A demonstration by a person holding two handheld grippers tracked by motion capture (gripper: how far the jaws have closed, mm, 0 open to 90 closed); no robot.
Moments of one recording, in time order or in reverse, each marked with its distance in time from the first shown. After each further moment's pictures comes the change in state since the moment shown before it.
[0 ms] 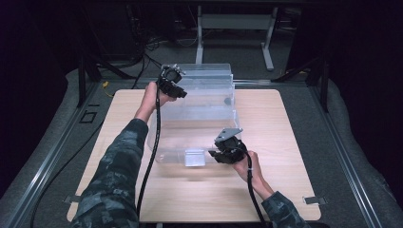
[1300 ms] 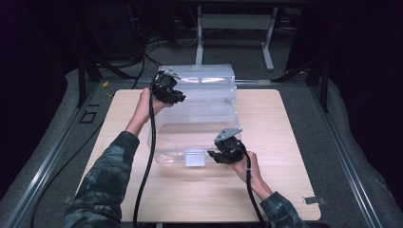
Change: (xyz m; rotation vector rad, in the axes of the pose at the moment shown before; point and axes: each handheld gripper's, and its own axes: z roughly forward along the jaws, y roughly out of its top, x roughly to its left) left arm -0.029 -0.019 -0.043 -0.101 -0.027 0.014; right arm 0.001 0.000 0.003 -0.009 0.006 0.025
